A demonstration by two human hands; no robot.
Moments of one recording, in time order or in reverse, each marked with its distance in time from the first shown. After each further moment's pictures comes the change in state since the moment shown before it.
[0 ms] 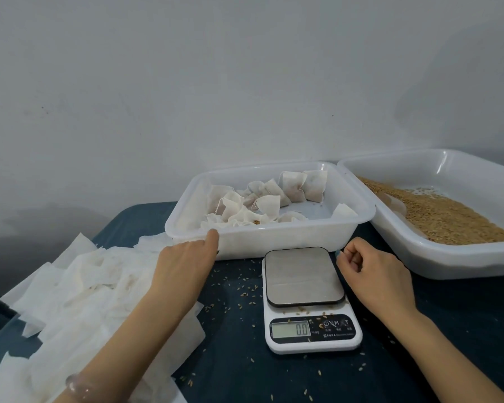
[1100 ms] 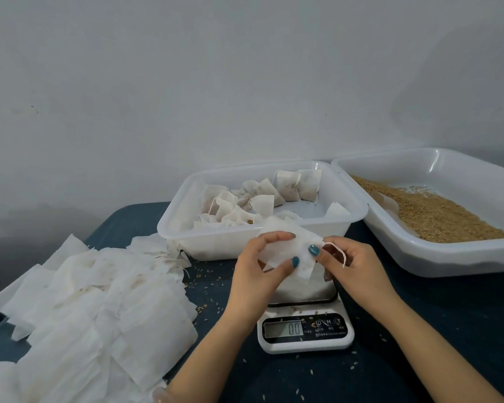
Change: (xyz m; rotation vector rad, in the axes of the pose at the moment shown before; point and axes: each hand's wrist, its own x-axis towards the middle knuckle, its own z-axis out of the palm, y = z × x) left_hand -0.004 0.106 -0.008 -1.716 0.076 -0.098; right_hand 0.000 -0.023 -0.011 0.826 -0.198 -0.105
